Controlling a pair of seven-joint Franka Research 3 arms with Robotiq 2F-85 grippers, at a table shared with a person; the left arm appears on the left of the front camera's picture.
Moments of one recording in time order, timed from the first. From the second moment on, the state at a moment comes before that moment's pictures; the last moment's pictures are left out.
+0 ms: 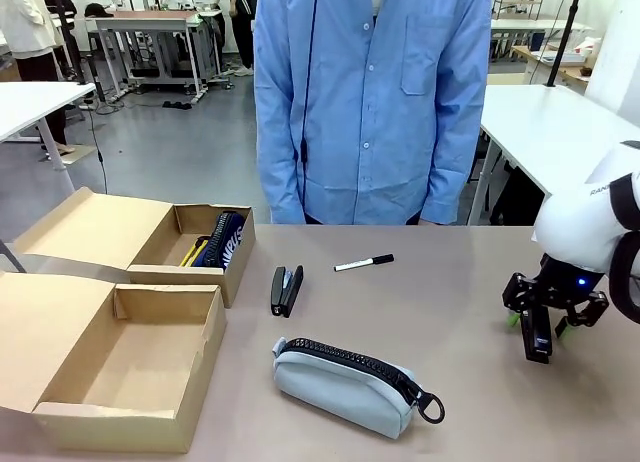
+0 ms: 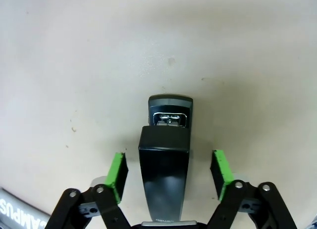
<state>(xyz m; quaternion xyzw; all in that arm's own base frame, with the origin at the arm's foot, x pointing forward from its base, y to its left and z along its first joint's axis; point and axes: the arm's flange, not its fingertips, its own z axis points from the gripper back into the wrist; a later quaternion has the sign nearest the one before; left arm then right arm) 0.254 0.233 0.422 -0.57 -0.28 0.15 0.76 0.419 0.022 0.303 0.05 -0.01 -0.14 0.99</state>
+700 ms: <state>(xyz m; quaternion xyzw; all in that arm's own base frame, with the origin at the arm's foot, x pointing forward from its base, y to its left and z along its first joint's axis) 0.254 0.233 0.422 -0.57 -0.28 0.15 0.76 0.419 0.024 0.305 0.05 -0.01 -0.13 0.99</state>
